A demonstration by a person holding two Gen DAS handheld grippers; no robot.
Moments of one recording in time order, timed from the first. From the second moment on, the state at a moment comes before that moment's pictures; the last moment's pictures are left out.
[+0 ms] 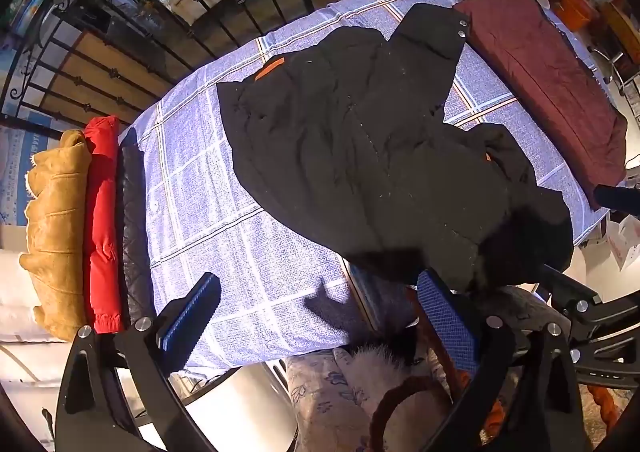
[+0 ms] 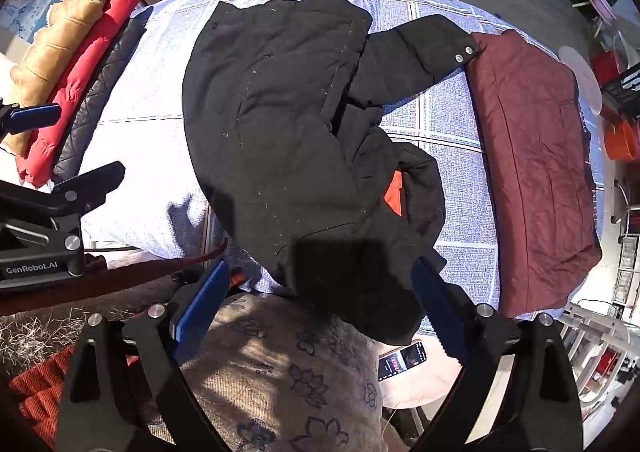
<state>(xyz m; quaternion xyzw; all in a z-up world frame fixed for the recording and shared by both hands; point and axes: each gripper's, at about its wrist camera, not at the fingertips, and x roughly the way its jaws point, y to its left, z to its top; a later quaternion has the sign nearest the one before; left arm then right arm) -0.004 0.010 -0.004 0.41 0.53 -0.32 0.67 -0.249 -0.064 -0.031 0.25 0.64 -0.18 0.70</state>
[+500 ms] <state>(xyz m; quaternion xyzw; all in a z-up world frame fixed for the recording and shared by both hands) -0.005 0.015 -0.006 0.41 0.54 -0.32 0.67 -0.253 -0.056 -0.033 0.25 0.64 -0.18 0.70</state>
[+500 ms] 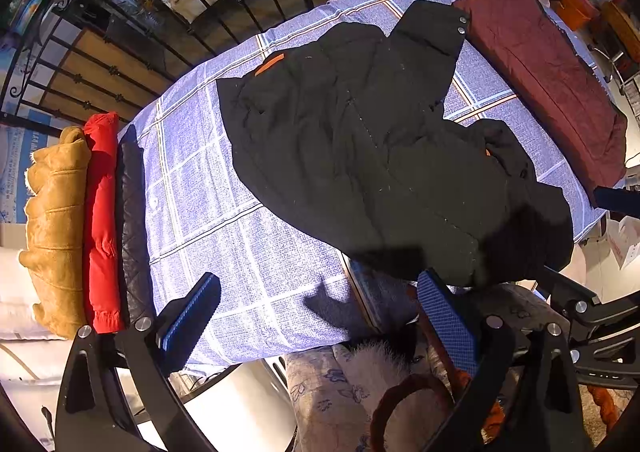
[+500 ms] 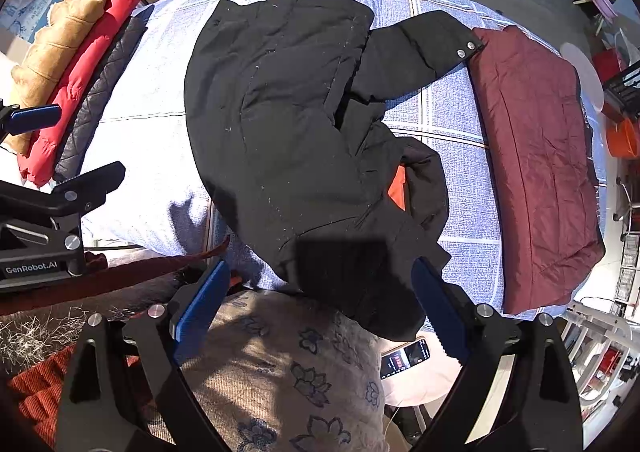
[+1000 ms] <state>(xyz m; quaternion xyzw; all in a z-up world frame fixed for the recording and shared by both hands) -0.004 0.018 -0.007 0.41 0.54 -0.31 0.67 -0.252 -0.056 -0.035 0.26 0.65 -0.17 0.70</state>
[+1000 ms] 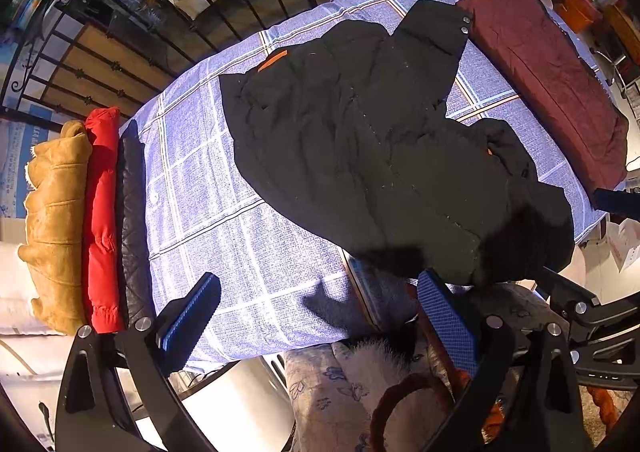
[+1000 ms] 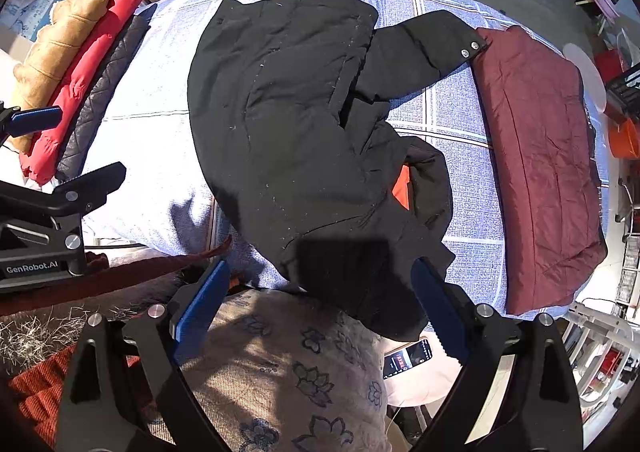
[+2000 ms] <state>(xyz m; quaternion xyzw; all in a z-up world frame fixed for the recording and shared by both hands) -0.004 0.019 -0.008 0.41 0.54 -0.31 0.66 -0.251 -0.059 -0.039 0.26 0.65 -0.17 0.70</state>
